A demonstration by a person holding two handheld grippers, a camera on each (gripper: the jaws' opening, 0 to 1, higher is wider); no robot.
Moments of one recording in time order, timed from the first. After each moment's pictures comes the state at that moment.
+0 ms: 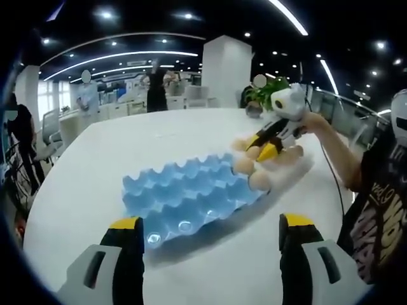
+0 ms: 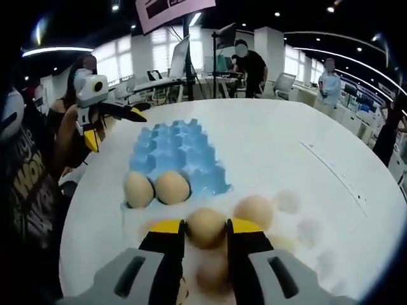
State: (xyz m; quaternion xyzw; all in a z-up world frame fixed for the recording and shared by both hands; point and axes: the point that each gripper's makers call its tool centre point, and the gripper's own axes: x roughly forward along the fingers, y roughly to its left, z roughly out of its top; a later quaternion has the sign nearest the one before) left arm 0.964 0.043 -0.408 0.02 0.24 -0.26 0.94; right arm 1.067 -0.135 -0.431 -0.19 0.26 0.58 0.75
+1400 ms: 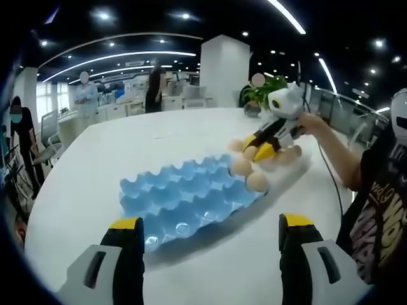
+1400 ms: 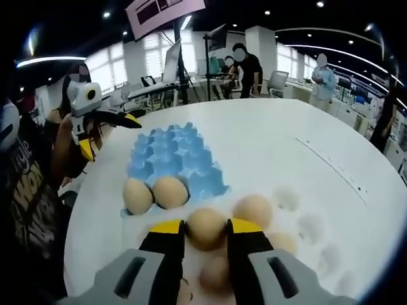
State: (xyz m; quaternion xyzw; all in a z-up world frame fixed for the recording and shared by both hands) left arm 0.965 0.038 -0.405 0.03 0.24 -0.26 0.94; right arm 1.073 -0.137 -0.428 -0.16 0.27 0.57 0.76
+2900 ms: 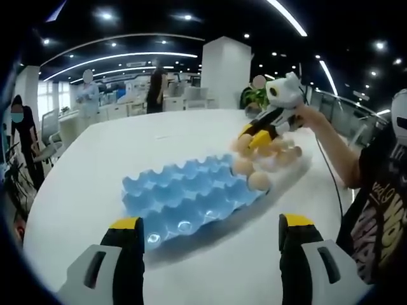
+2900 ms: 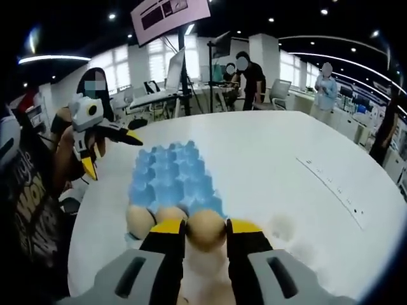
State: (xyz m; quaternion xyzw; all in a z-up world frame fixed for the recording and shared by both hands) left arm 0.966 0.043 -0.407 0.02 0.23 -0.26 0.94; right arm 1.082 -0.112 -0.396 -0.16 0.24 0.58 0.76
